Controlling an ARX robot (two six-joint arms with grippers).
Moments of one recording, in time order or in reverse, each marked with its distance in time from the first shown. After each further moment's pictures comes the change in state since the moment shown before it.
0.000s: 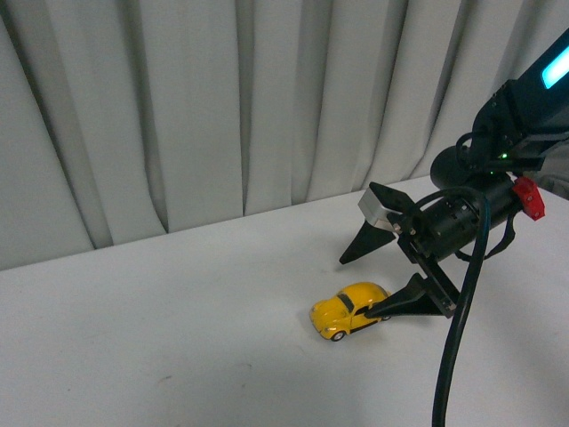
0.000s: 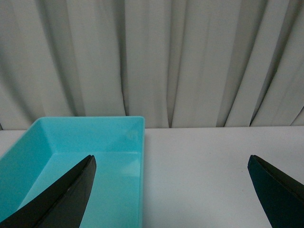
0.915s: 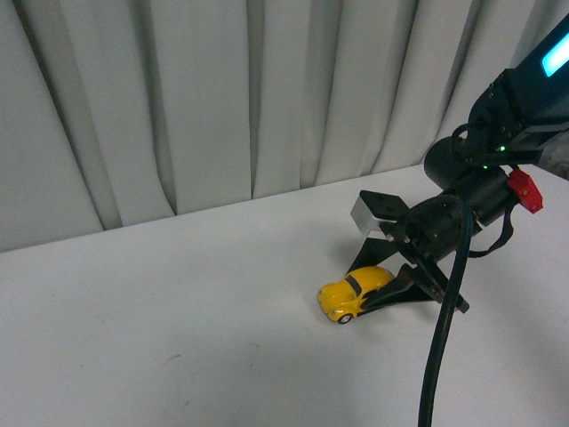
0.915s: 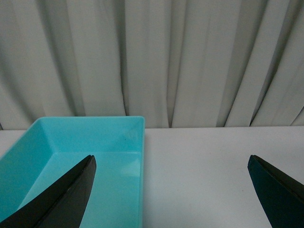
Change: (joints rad) left arm 0.000 0.000 0.000 0.000 0.000 0.000; right arm 0.050 0.000 -0.036 0.031 0.099 0.000
